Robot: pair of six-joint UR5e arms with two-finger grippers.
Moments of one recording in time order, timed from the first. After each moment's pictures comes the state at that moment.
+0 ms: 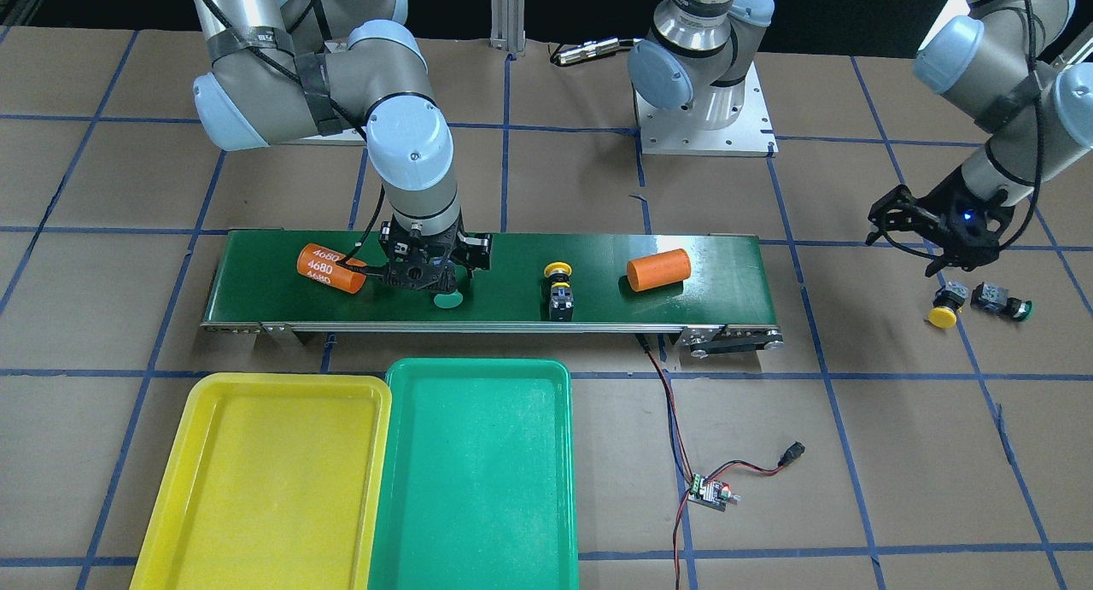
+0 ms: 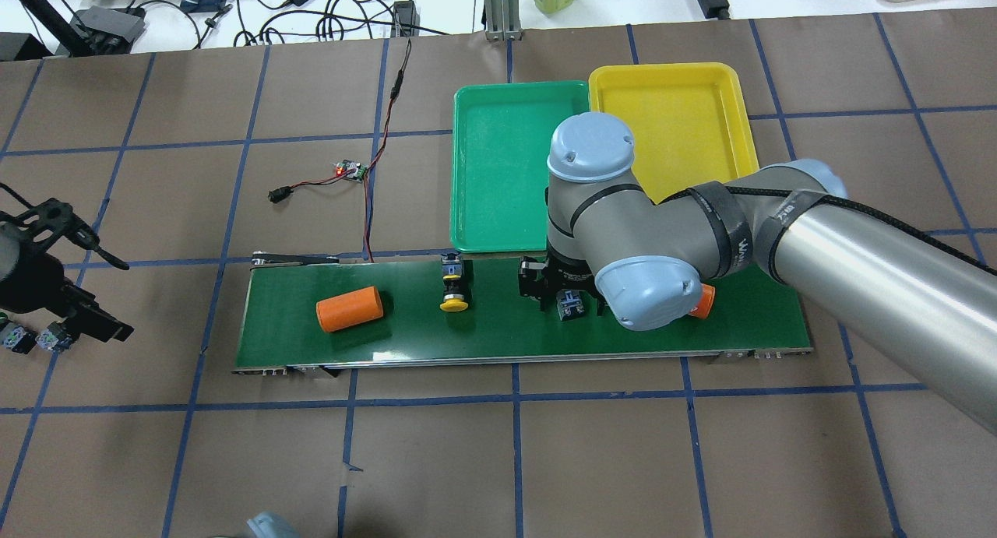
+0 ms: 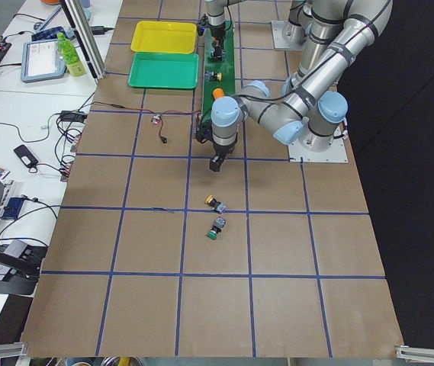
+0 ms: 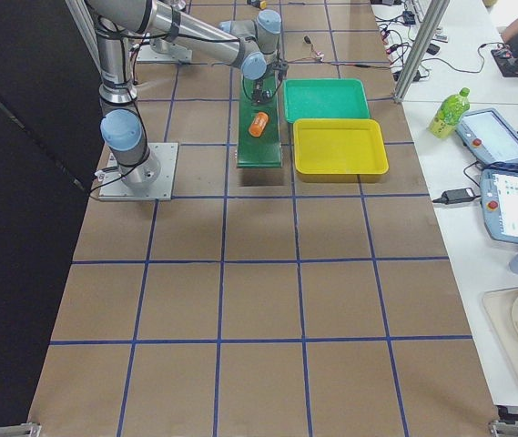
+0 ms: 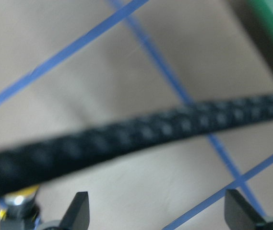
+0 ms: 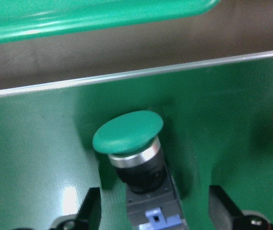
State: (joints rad) left arm -0.78 -1.66 -2.06 -1.06 1.54 1.28; right arm 1.88 -1.32 1.93 -2.06 -1.52 0.43
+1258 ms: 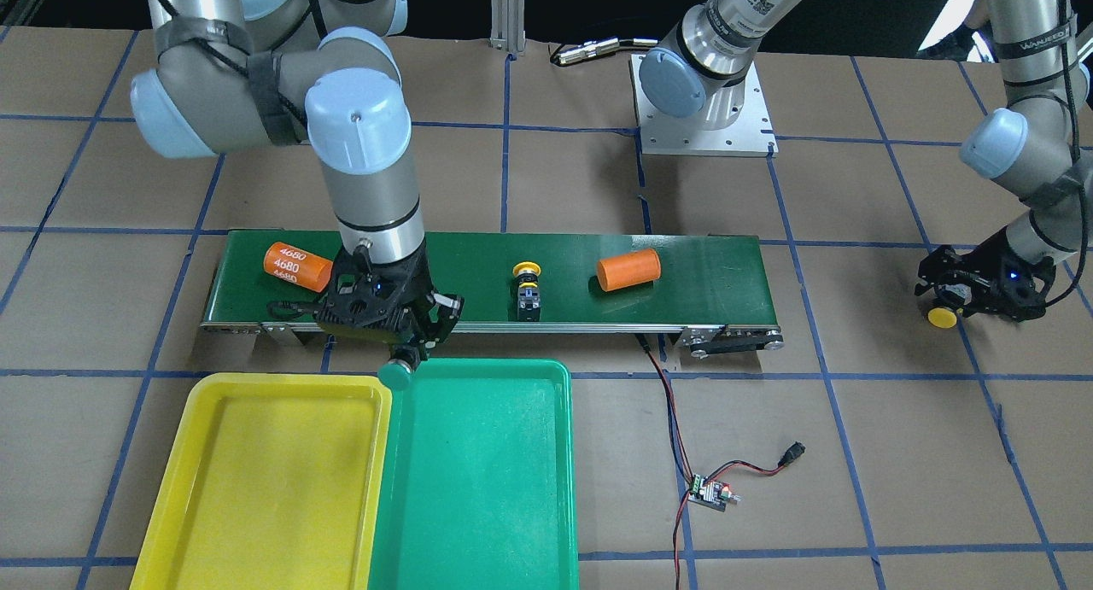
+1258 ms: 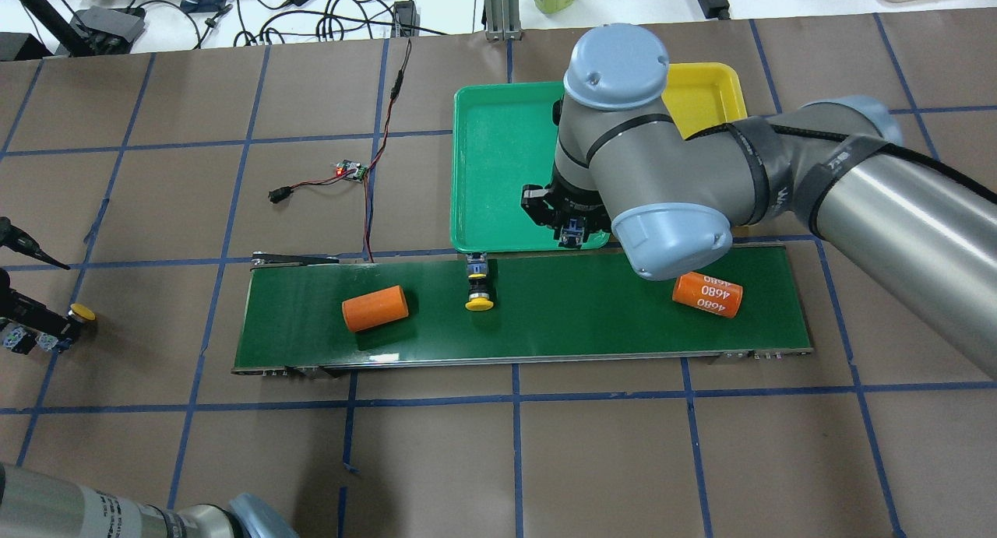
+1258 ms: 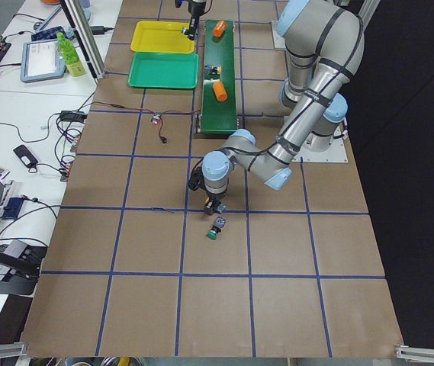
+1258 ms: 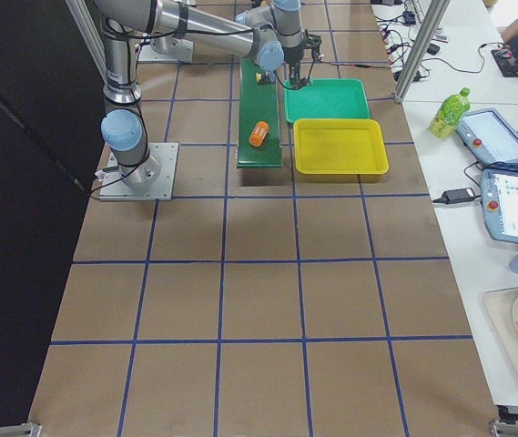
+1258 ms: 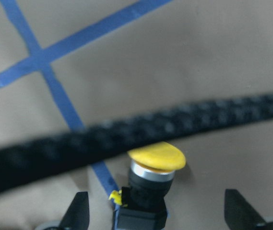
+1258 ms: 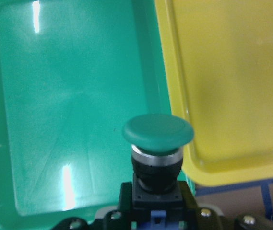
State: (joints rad) left arm -0.69 -1.96 -1.97 -0.84 1.58 1.35; right arm 1.79 -1.24 1.73 -2.31 -1.61 0.37
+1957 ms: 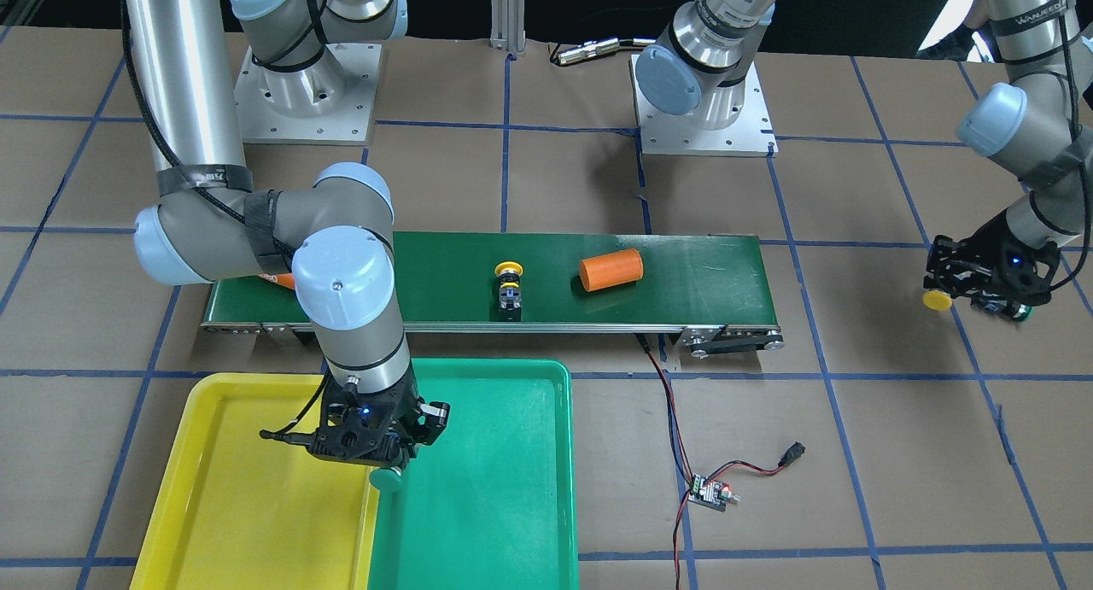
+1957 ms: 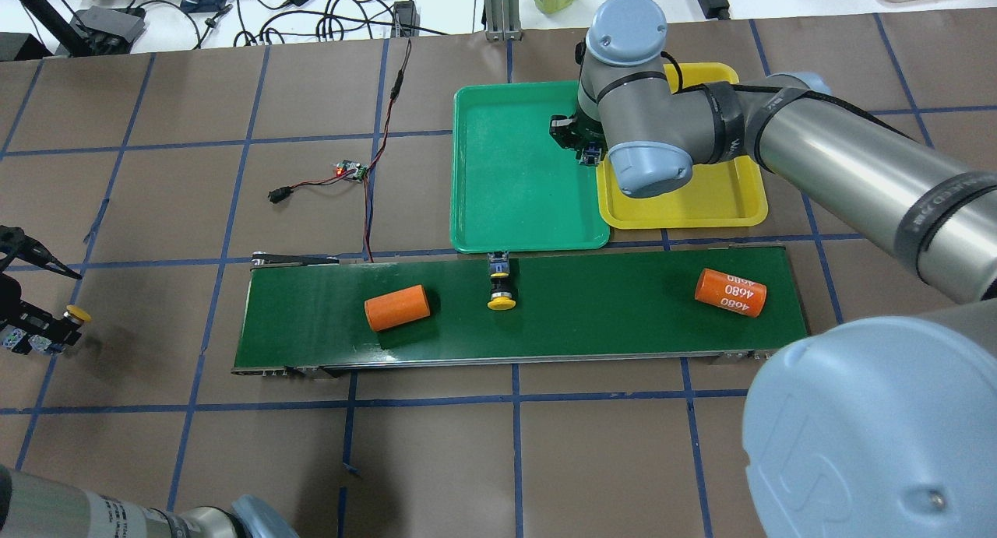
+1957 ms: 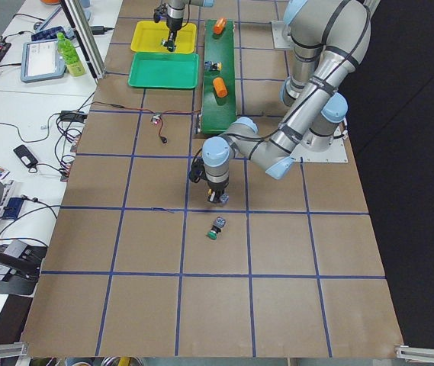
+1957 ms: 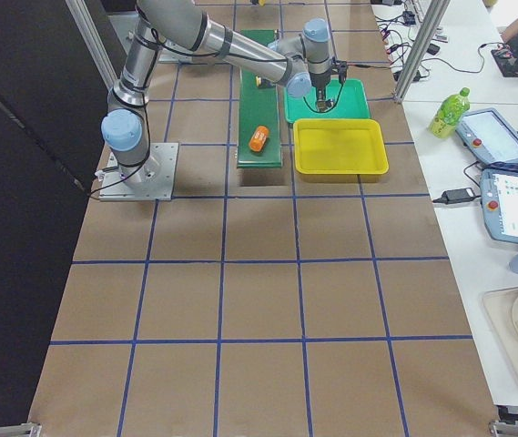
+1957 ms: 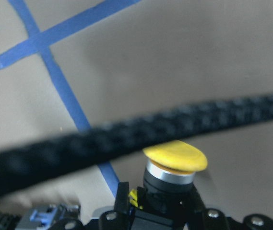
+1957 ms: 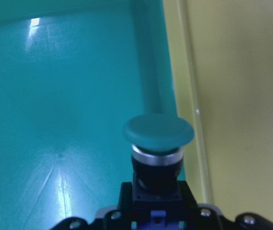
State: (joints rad) left arm -0.77 -1.83 -1.98 -0.97 1.63 1.18; right arm 1.76 -1.01 1.59 -2.37 -1.58 0.30
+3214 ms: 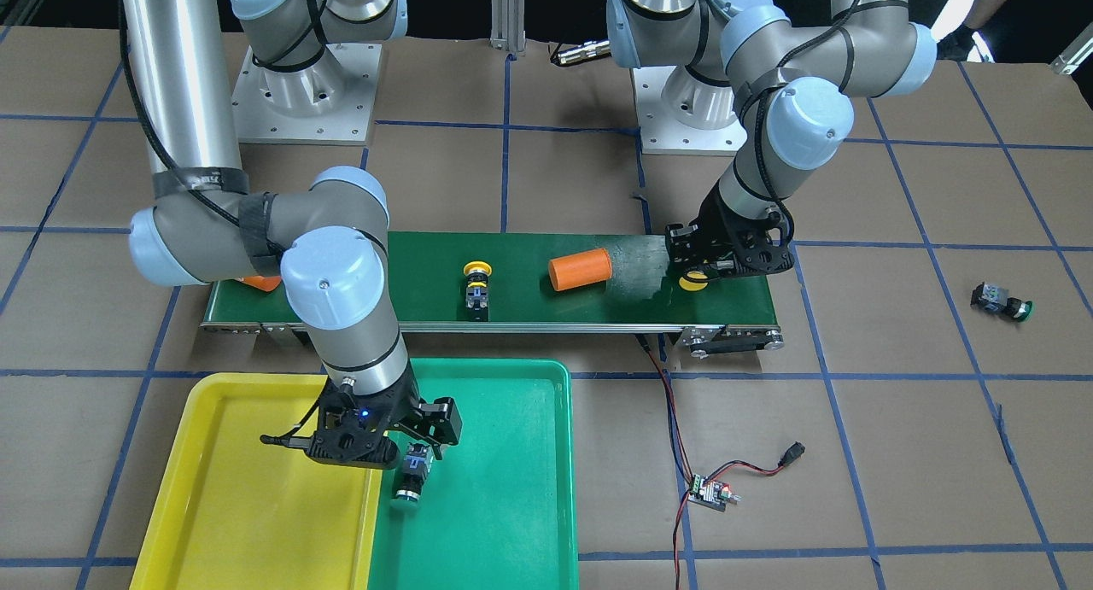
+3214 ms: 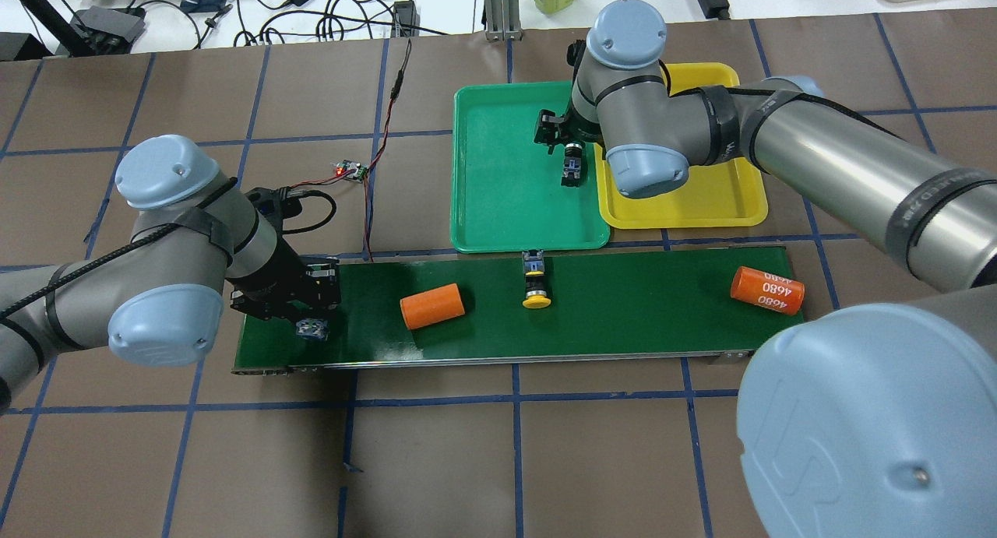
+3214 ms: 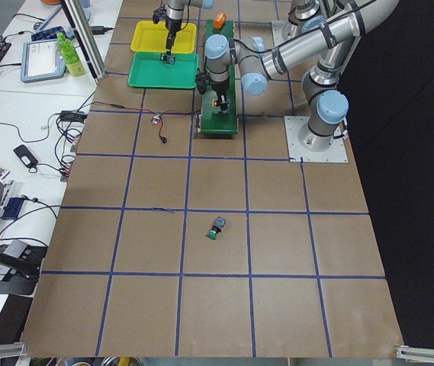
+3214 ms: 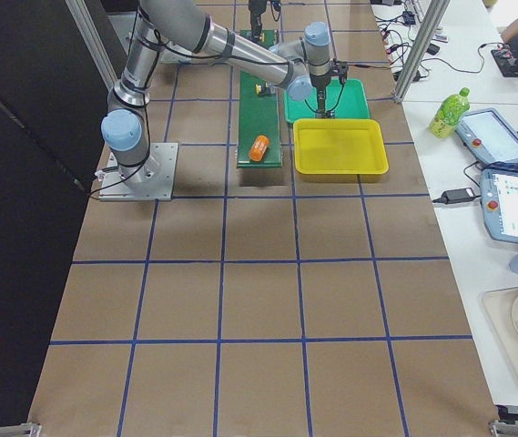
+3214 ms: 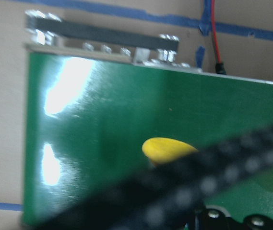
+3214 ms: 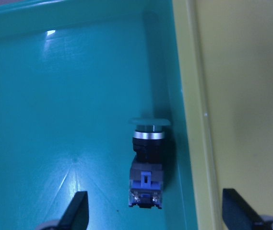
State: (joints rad) left arm -1.46 -1.60 -2.16 -1.05 1.50 -0.06; right arm 1.73 -1.05 1.59 -2.37 -1.53 0.30
